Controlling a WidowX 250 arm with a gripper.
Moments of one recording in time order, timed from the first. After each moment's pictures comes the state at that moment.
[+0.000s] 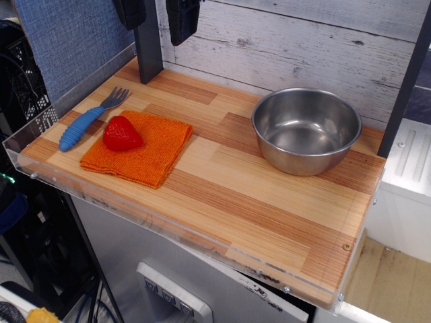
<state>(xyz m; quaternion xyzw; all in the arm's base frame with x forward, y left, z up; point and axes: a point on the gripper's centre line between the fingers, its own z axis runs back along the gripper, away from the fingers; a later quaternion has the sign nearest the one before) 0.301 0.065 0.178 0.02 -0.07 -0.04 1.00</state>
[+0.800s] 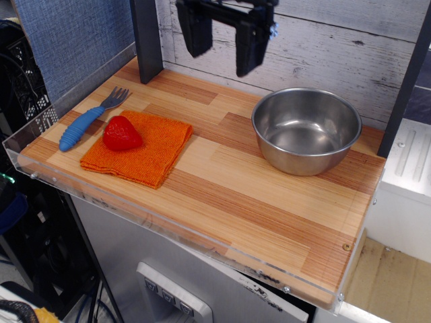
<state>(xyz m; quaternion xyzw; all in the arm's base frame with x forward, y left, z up) 0.313 0.002 0.156 0.00 -0.05 -0.11 0.99</state>
